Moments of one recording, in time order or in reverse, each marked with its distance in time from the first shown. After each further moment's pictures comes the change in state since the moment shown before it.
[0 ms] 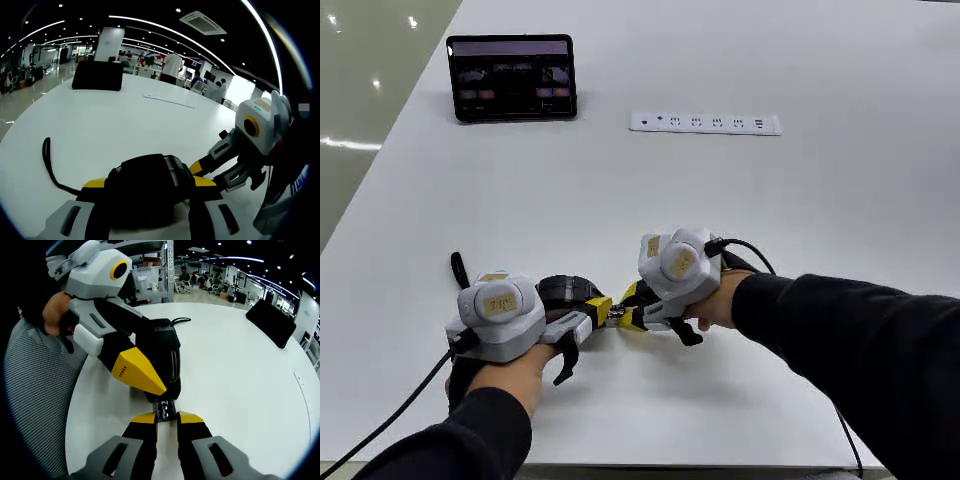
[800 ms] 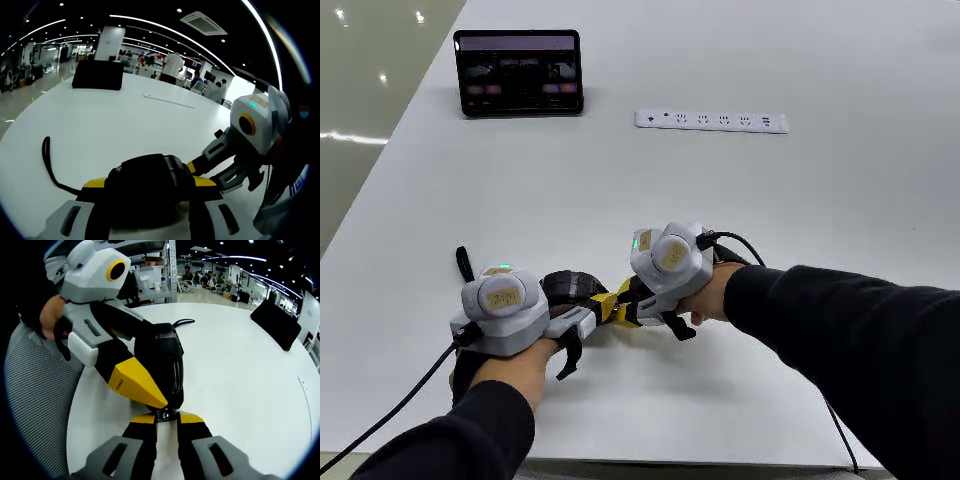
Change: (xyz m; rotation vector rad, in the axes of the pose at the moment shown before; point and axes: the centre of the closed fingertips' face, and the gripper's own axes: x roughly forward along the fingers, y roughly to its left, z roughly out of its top) left arm 0.000 0.001 0.000 -0.010 0.003 -0.004; right arm 0.008 0.001 0.009 -0.009 0.011 0.035
